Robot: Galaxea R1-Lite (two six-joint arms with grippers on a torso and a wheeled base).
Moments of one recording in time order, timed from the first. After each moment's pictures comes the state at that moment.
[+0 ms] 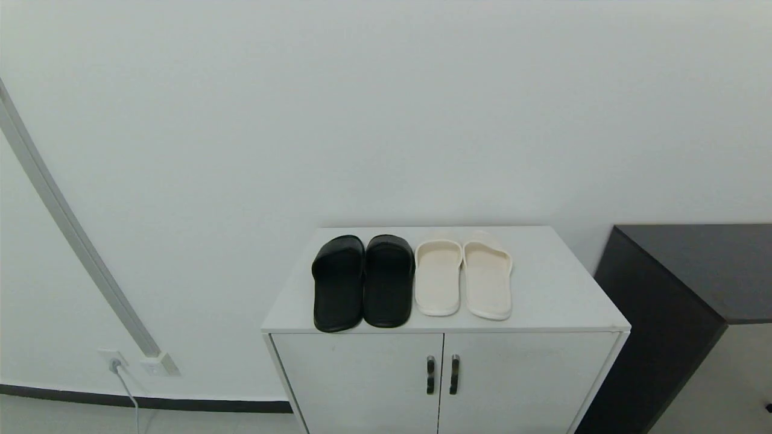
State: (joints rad) left arm 0.00 0.00 0.00 0.00 -0.01 0.03; right arm 0.00 0.01 0.00 0.00 -0.03 -0.01
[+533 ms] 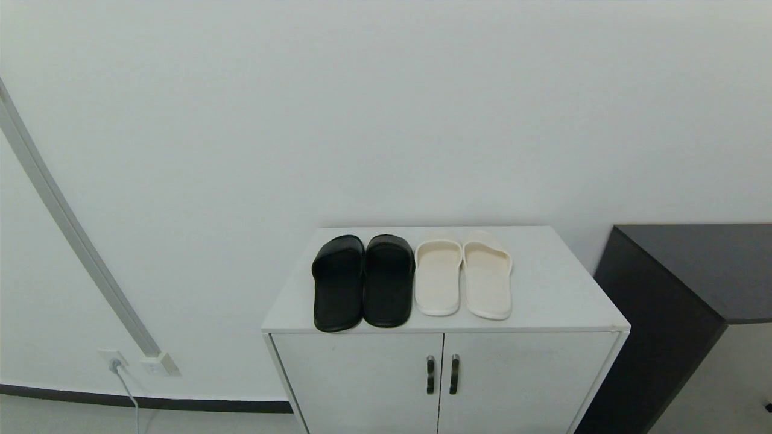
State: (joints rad) left arm 0.00 0.00 0.00 0.00 -0.01 0.03; right arm 0.00 0.24 -0.25 0.04 0.03 -0.05
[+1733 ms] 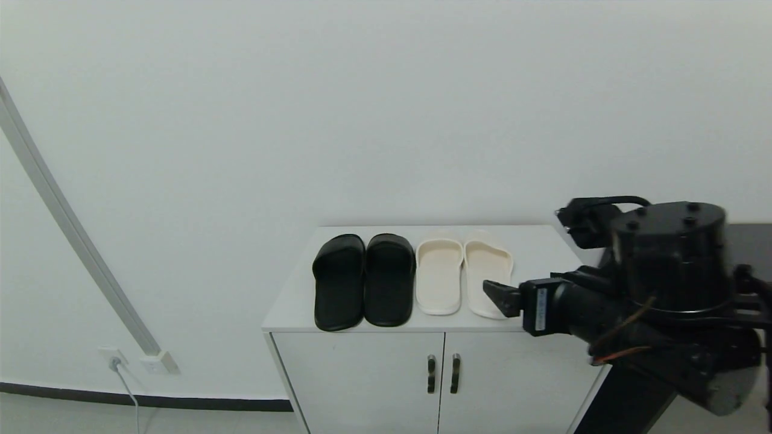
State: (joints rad) left arm 0.00 0.00 0.00 0.00 -0.01 0.02; right arm 0.83 1.57 -0.85 -0.33 -0.48 0.34
